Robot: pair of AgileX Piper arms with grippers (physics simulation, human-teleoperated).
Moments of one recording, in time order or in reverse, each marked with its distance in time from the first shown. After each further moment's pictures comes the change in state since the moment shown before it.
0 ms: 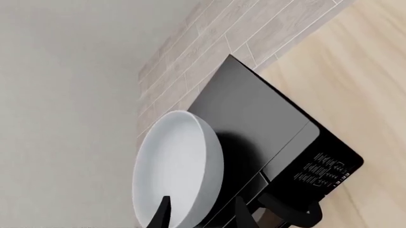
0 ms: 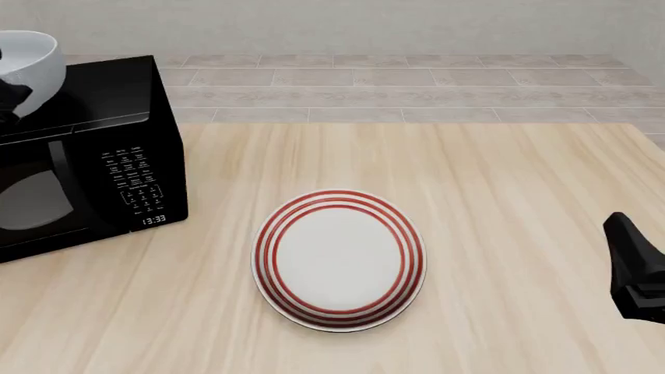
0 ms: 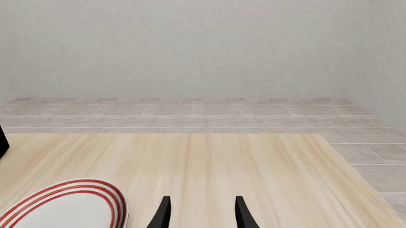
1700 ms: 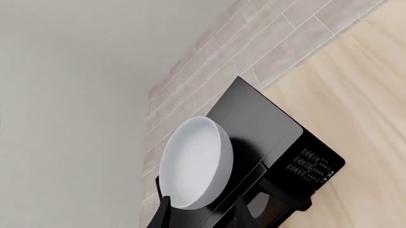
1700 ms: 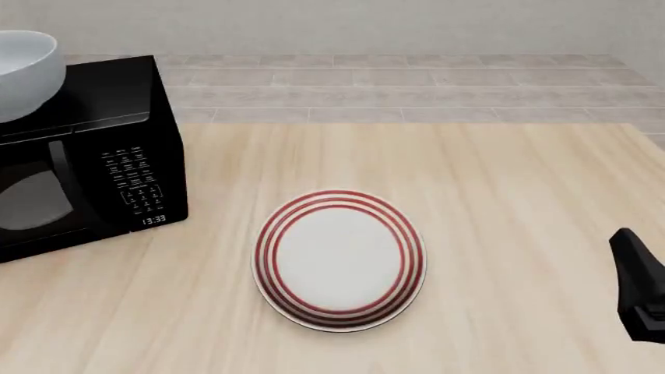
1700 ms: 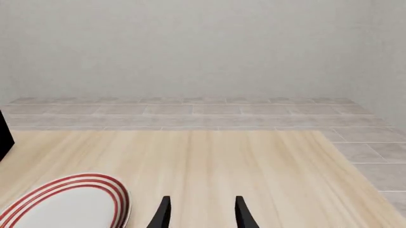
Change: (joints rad) left arm -0.058 -0.236 -0.113 0.259 -0.033; right arm 0.004 -0.181 0.000 0.181 0.002
